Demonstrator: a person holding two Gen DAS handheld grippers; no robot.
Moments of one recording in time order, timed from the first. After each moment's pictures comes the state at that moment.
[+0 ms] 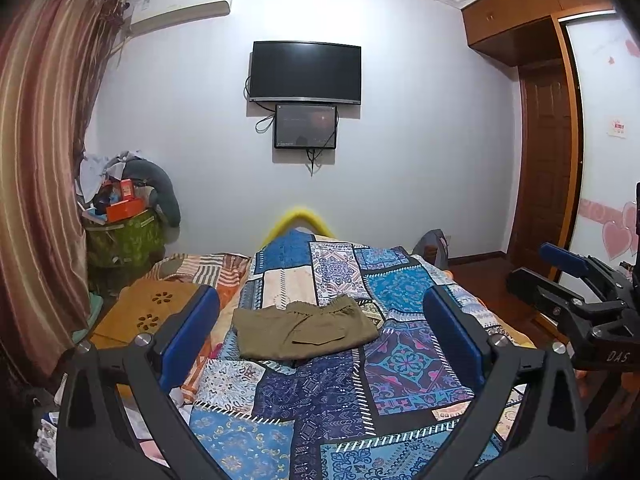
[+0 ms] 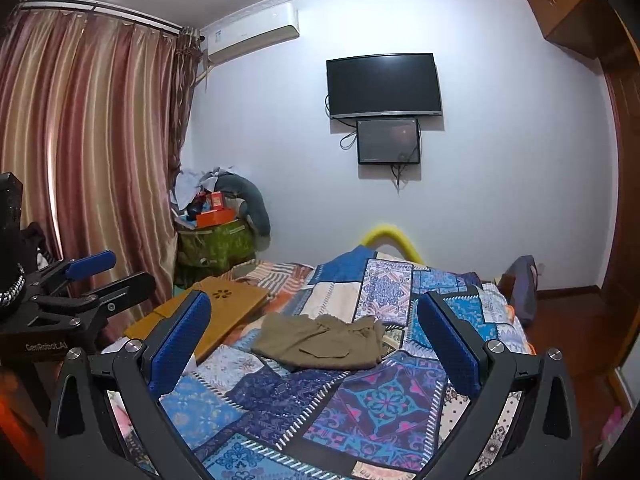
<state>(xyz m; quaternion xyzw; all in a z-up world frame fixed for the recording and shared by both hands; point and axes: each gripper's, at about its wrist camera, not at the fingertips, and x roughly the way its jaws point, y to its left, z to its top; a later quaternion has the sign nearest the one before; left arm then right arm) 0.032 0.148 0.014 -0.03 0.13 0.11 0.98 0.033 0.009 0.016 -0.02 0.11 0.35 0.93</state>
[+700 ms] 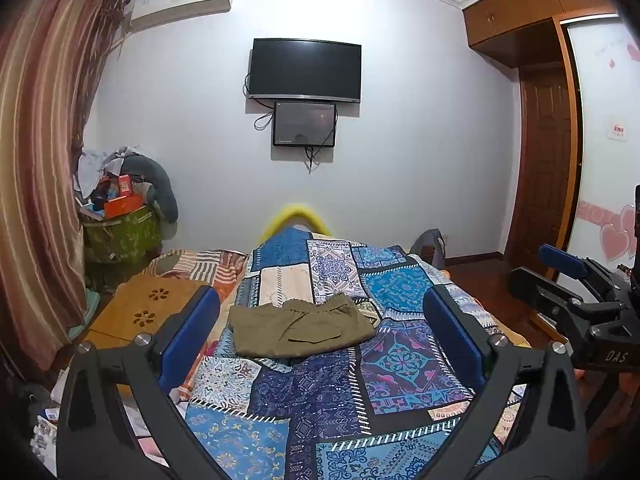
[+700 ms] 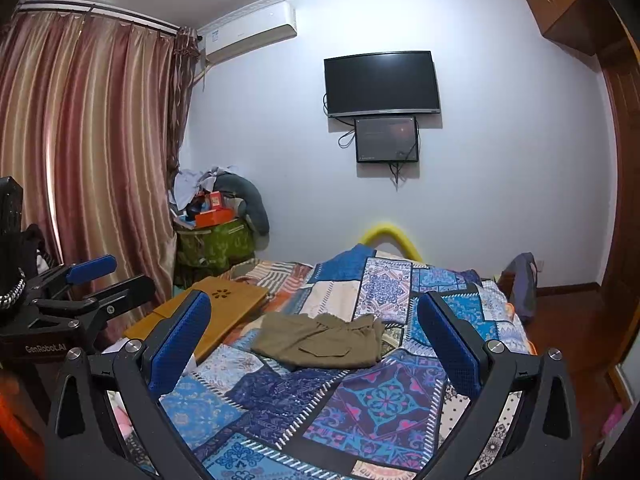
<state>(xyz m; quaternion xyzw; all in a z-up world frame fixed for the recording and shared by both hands) 0.032 0.152 0.012 -0.04 0.13 0.11 0.98 0.036 0.009 0.014 -0.02 0.11 0.35 0.93</state>
